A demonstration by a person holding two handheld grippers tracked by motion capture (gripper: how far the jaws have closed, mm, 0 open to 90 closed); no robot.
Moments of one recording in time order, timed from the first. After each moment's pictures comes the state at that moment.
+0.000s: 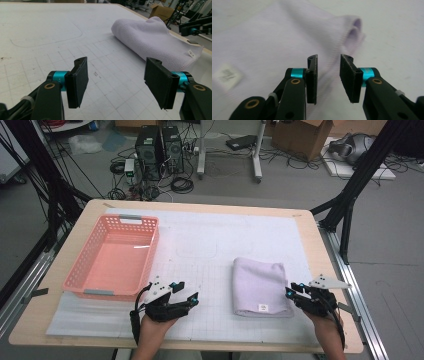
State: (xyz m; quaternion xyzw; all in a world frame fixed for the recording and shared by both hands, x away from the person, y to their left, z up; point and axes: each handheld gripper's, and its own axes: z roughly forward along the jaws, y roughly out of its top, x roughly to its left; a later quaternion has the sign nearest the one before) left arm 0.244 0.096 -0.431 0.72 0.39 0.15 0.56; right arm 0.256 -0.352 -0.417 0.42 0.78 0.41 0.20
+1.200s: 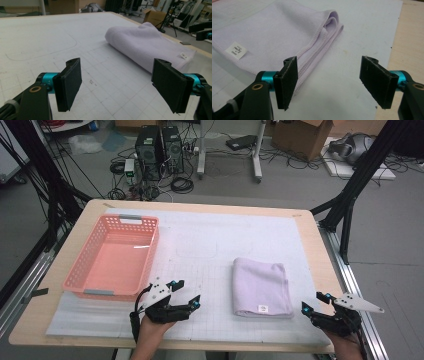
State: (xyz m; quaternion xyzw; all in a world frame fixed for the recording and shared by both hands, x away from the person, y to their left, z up) left arm 0.241 0.096 -0.430 0.72 0.35 0.17 0.58; right arm 0.212 -0.395 -0.420 0.45 0.74 0.43 0.24
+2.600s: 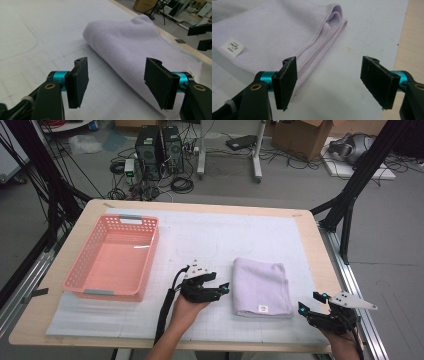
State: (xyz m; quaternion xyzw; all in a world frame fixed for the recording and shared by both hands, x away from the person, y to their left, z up) left arm 0.305 0.008 -0.434 0.76 0.37 0.08 0.54; right arm 0.219 -0.389 -0.425 0.44 0.75 0.42 0.23
